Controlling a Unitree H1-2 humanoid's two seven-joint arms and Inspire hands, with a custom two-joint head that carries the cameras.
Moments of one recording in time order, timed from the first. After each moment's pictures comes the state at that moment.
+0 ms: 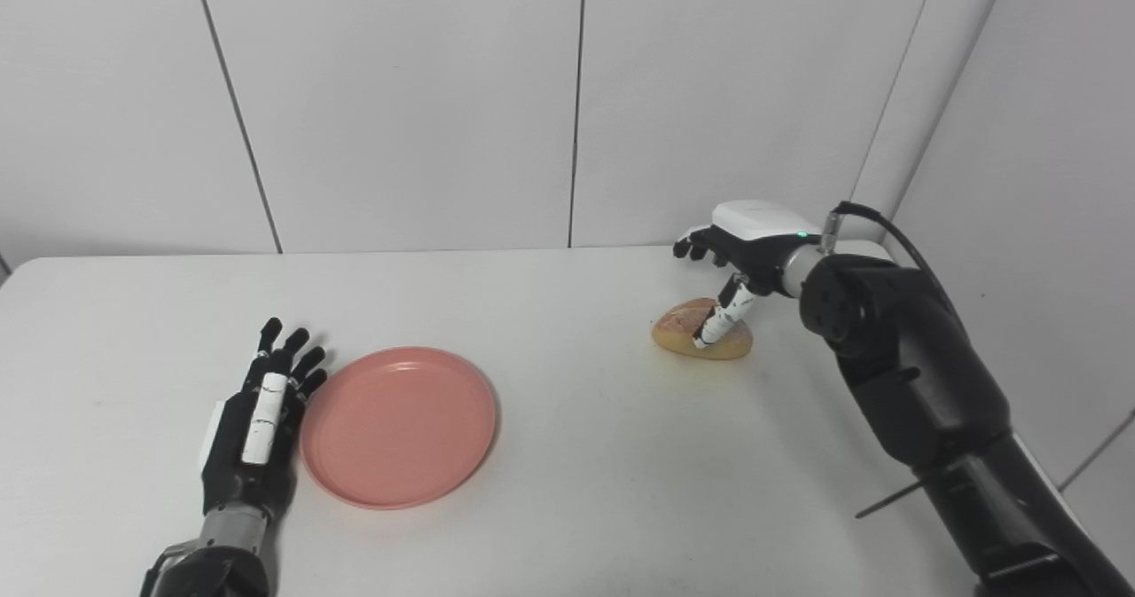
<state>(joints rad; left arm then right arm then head) -0.31 0.00 0.08 0.20 -0.17 -0.01 -0.02 -0.75 -0.60 0.20 0.15 -0.80 0.24 0.73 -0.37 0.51</state>
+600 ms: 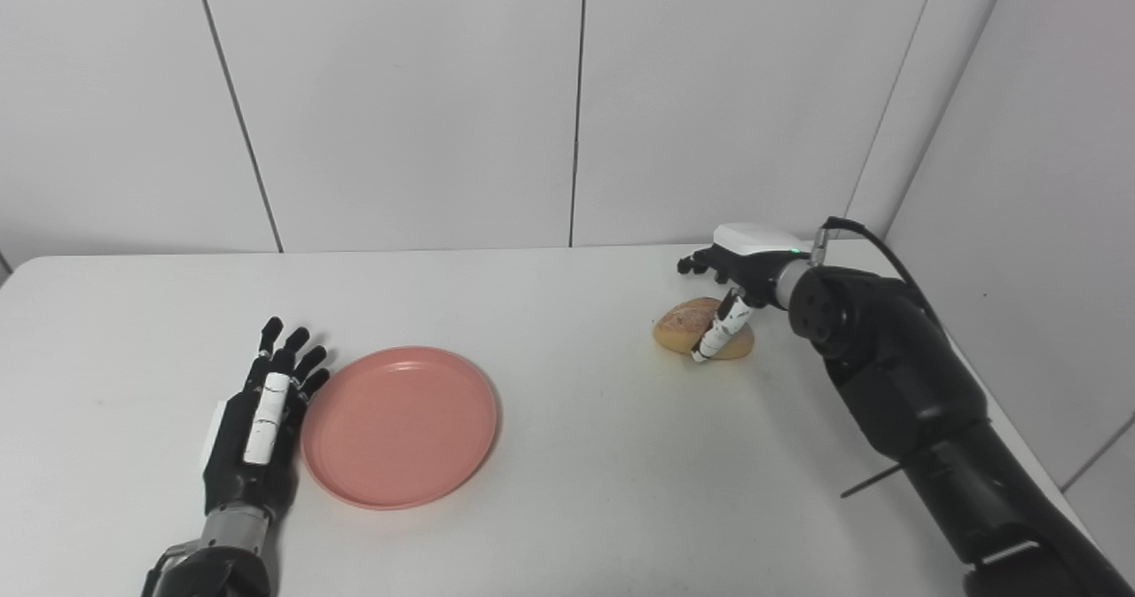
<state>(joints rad) -0.31 0.00 0.08 0.20 -0.17 -0.02 -0.02 -0.76 -0.59 0.28 0.30 -0.76 0.24 0.63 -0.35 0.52</state>
